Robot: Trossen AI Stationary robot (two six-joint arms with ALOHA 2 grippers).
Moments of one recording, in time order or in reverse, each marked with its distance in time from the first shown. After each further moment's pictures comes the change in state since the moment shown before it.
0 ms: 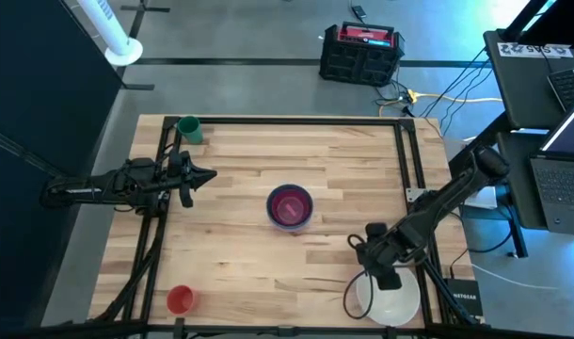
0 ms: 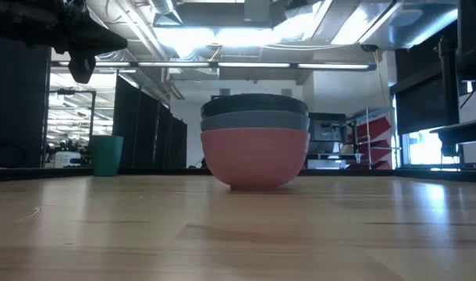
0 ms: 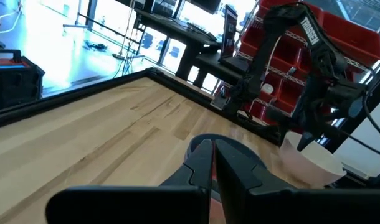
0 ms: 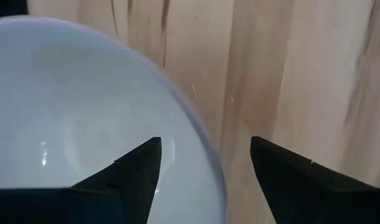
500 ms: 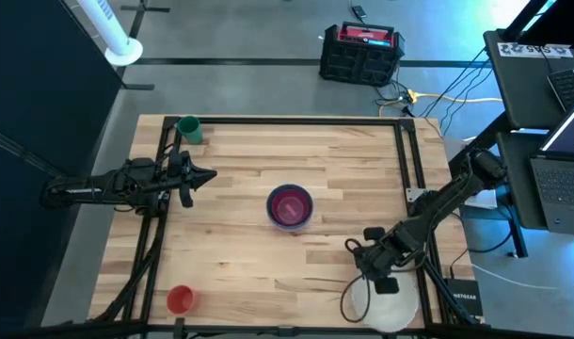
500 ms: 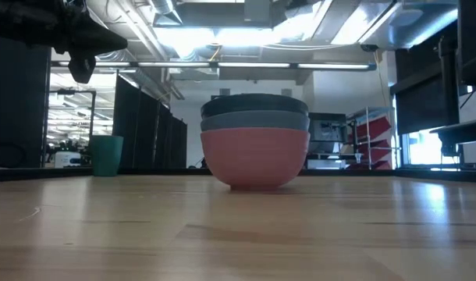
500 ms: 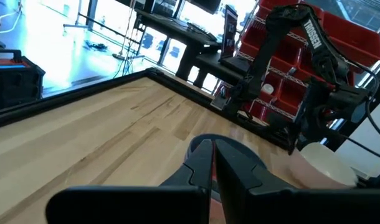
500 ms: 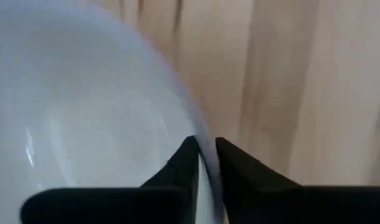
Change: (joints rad) left arm 0.000 0.000 0.000 0.001 0.000 0.000; right arm 0.002 0.038 0.000 0.054 -0.021 0.029
